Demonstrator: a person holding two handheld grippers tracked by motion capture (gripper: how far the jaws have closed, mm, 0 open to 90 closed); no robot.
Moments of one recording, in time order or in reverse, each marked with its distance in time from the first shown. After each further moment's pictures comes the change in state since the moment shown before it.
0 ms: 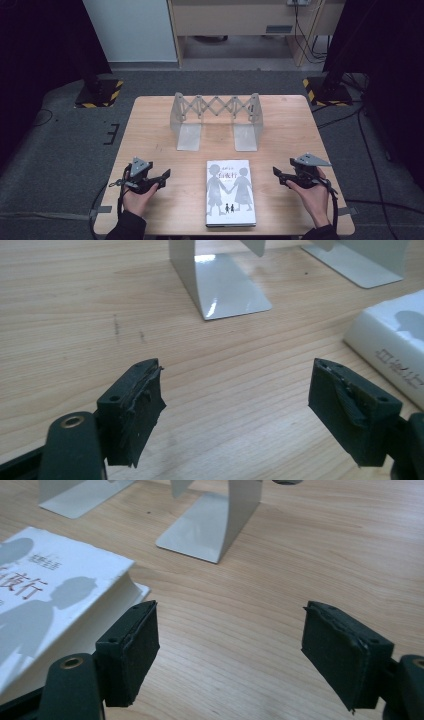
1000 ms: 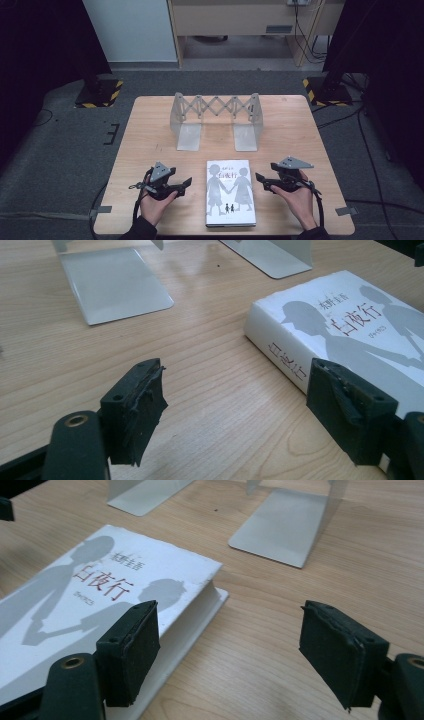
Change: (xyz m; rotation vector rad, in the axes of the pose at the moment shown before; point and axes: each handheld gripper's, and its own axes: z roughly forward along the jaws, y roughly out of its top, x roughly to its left) left arm -0.056 0.001 0.017 0.036 -0.166 0.066; right arm 0.042 0.001 0.018 0.010 0.147 0.000
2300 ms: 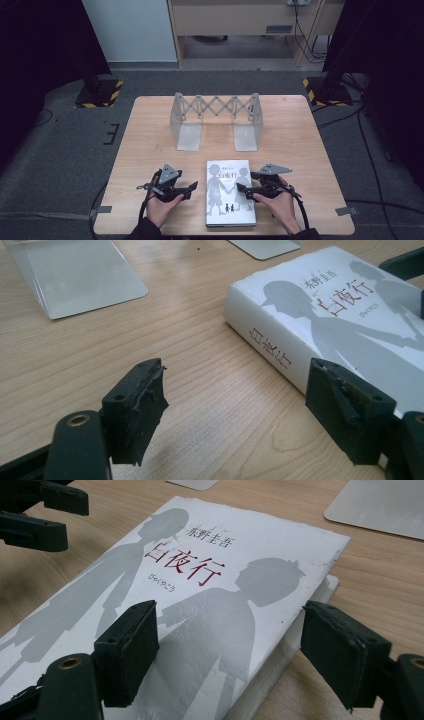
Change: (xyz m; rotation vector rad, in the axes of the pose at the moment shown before) left arm -0.010 -0.005 0.013 0.047 -0.010 0.050; right arm 0.039 -0.013 0.034 0.060 0.151 0.018
